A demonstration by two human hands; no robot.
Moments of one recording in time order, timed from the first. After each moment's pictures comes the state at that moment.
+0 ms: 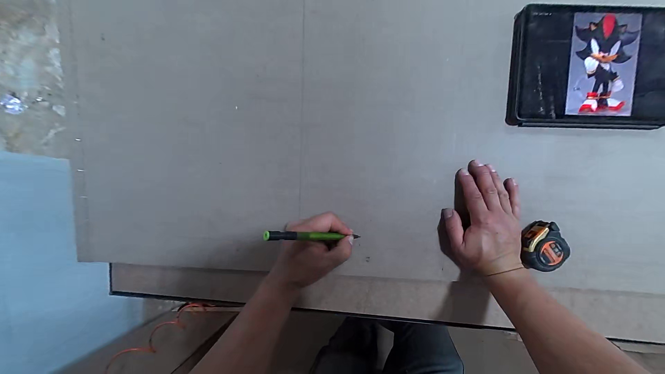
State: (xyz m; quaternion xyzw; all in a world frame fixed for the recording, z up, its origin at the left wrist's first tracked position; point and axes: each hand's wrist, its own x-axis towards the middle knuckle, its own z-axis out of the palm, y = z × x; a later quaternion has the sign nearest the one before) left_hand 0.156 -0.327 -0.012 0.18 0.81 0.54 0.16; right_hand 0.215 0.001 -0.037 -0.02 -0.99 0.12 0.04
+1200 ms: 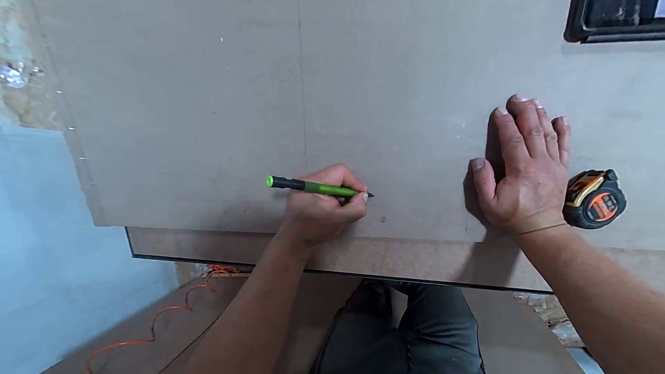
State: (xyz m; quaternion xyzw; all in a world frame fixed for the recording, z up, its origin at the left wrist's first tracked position) left_hand 0.154 -0.324 -0.010 0.17 0.81 0.54 0.16; right_hand 0.214 0.002 -0.036 -0.02 -0.99 0.13 0.03
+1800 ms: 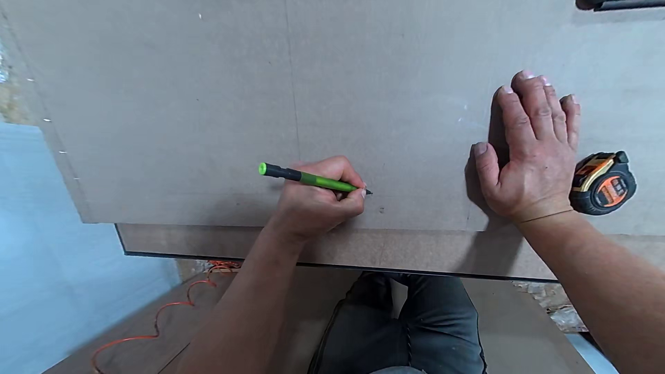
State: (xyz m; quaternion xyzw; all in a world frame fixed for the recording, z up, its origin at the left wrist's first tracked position) left_hand 0.149 -0.327 -0.009 0.22 0.80 0.52 0.20; right_hand 0.214 0.002 -0.037 -0.01 -0.99 0.13 0.03
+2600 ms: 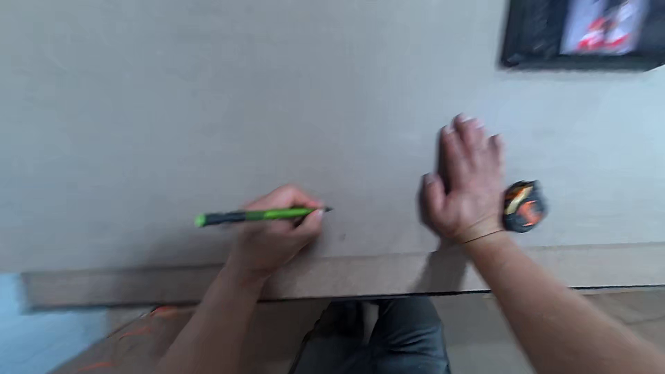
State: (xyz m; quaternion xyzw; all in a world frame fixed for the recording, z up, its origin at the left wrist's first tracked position) left_hand 0.155 -0.330 -0.011 0.21 0.83 0.49 0.13; right_hand 0.215 -0.006 -0.041 -0.03 -0.99 0.12 0.05
